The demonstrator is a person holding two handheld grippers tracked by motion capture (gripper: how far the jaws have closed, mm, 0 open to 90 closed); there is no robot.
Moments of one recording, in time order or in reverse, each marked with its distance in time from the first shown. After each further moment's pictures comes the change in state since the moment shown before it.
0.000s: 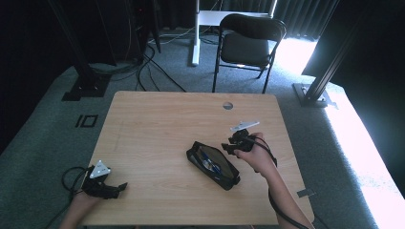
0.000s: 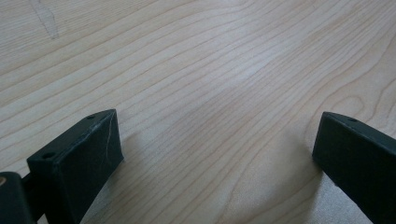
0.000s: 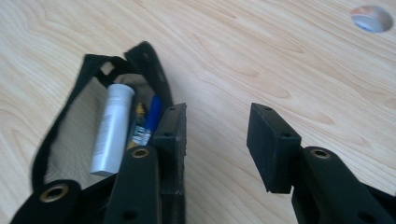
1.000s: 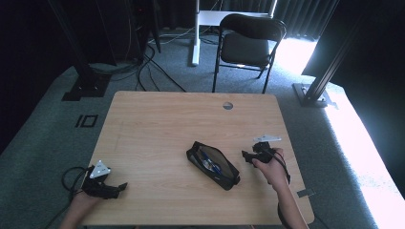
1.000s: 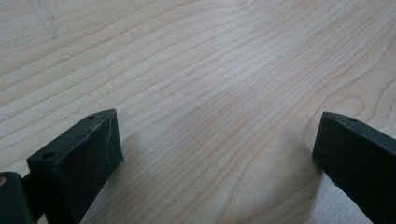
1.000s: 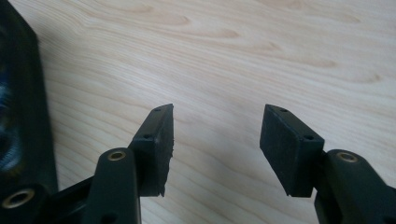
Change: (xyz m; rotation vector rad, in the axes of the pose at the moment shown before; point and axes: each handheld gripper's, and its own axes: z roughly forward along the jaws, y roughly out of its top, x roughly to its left) left arm 0.000 0.000 0.000 -0.001 0.000 -0.001; right arm -0.051 -0.081 0.010 -0.032 -0.179 0.198
